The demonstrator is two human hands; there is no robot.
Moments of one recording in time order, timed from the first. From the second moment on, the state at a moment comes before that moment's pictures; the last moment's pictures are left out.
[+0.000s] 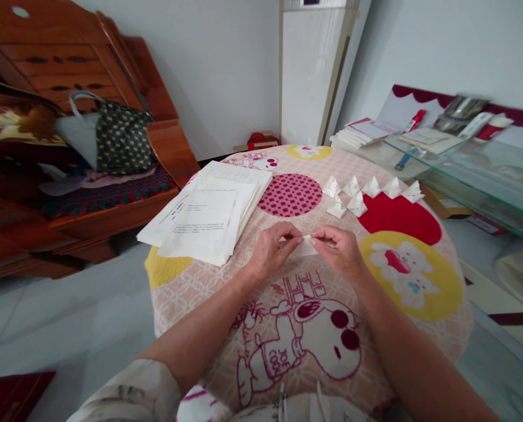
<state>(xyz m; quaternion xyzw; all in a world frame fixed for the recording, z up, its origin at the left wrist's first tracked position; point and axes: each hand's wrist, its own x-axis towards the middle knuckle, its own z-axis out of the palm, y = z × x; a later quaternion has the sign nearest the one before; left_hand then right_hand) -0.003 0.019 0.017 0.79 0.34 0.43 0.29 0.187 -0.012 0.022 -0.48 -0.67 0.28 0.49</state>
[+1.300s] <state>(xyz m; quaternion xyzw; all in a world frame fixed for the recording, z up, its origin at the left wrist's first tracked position) -0.014 0.026 0.023 0.69 0.27 0.52 0.42 0.189 -0.015 0.024 -0.47 -0.65 0.27 0.54</state>
